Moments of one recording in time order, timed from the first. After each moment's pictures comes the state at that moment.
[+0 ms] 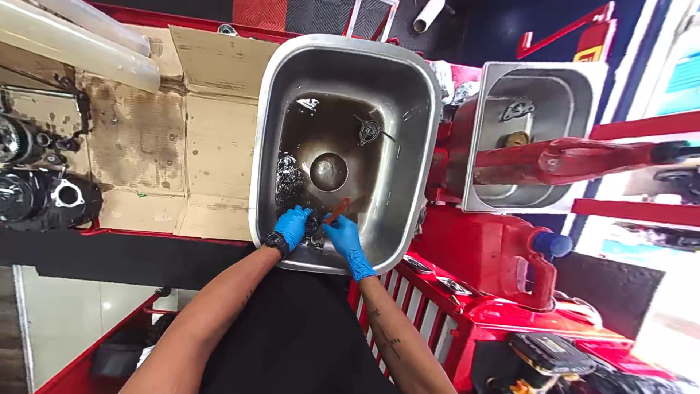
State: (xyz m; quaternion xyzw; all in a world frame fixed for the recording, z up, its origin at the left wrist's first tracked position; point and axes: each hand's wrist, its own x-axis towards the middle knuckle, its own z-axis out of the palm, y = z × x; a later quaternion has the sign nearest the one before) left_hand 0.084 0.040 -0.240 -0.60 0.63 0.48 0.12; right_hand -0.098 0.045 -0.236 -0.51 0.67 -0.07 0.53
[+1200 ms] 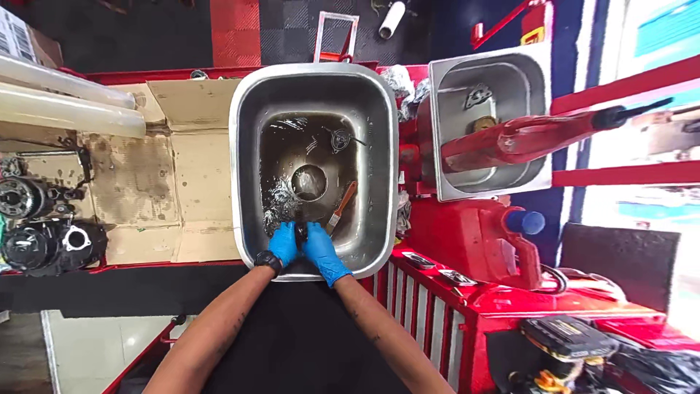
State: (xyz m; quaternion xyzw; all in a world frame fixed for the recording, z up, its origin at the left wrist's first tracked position) left_hand 0.067 0.045 -0.225 -0.66 0.55 0.48 0.18; right_hand -0.062 0.043 -0.215 -0.60 0.66 0.12 0.43
